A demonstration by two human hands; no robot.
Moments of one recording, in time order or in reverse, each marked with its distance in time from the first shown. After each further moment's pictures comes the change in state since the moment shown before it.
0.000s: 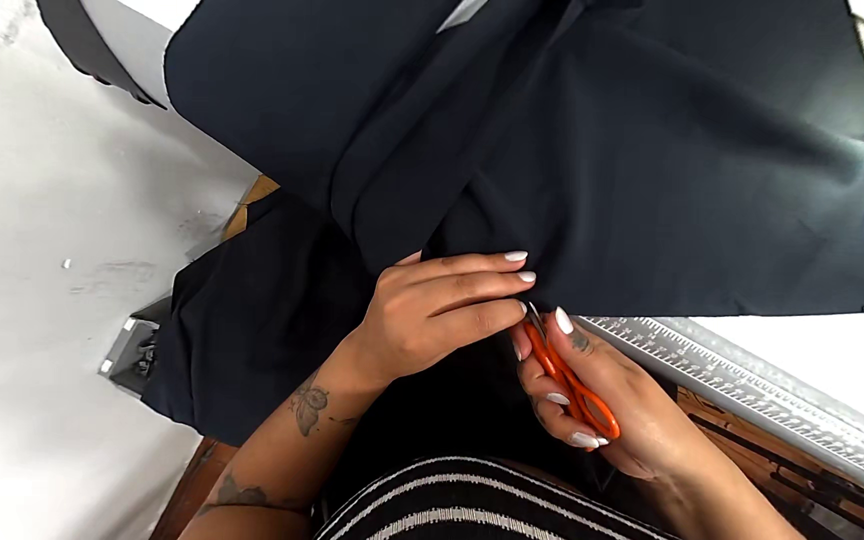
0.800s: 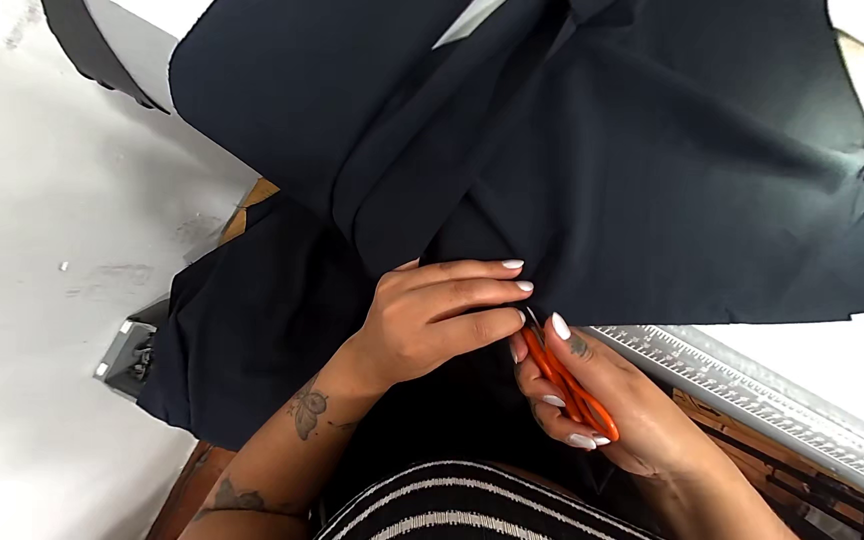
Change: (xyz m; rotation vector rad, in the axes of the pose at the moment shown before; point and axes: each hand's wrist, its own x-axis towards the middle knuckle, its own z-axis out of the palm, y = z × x) left_hand -0.001 0.001 -0.001 -0.035 0.008 0.006; right_hand 0.002 -0.002 -0.004 -0.031 -0.061 0.006
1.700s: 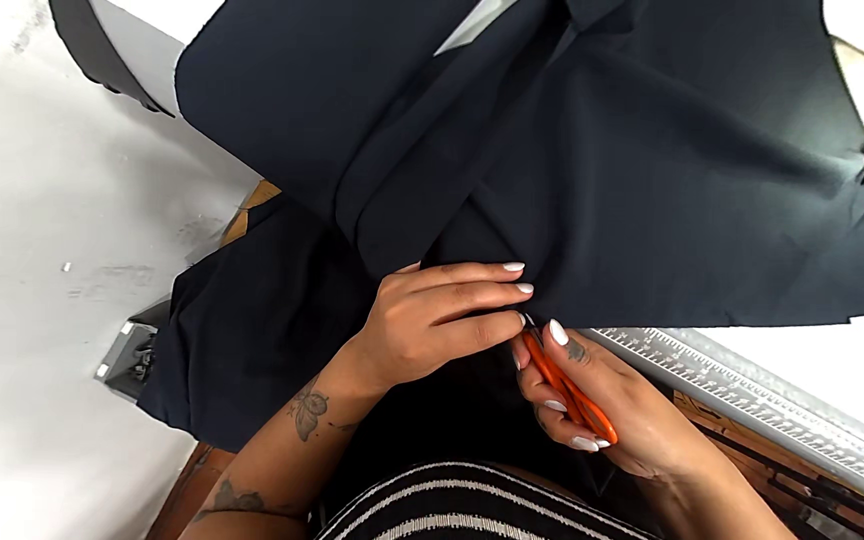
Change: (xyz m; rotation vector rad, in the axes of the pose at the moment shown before) left_hand -0.001 0.000 -0.001 0.013 -0.013 0.003; right_hand -0.002 0.001 -0.002 -0.041 0.001 -0.005
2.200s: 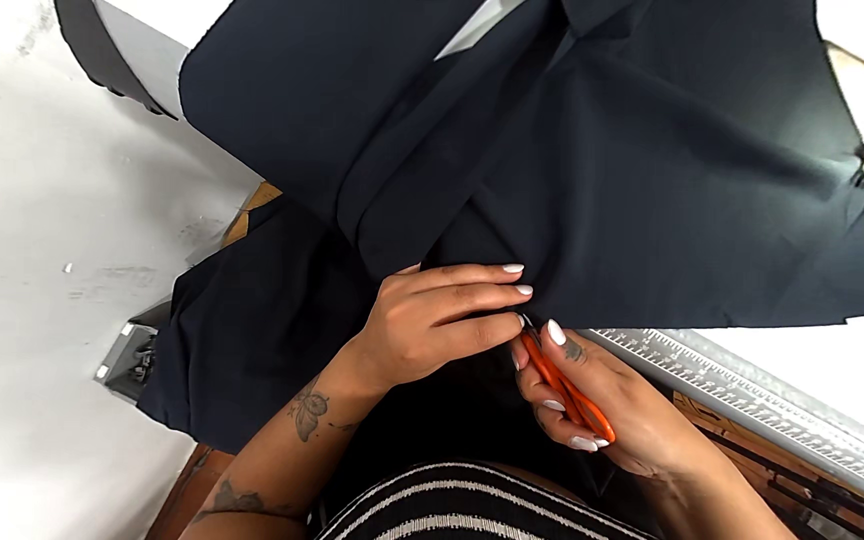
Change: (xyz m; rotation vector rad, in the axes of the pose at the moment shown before) left_hand 0.000 -0.001 0.000 -0.013 -0.001 0.003; right_hand 0.001 -0.001 0.000 -0.011 -0.002 0.013
